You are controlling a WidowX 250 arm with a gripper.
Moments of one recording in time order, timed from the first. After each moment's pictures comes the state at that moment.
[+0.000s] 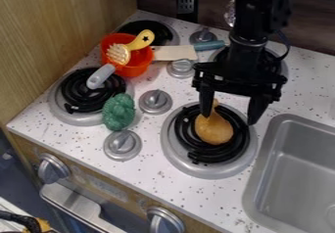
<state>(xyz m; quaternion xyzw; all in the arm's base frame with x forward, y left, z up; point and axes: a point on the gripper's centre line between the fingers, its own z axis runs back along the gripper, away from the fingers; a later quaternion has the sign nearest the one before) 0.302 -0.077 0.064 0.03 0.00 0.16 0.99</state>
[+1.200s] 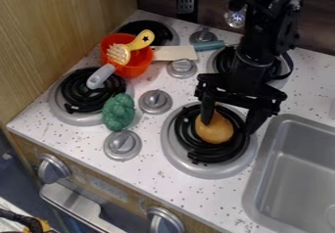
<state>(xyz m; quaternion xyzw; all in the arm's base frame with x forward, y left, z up) 0.302 -0.081 0.045 0.07 -0.02 0.15 0.99</state>
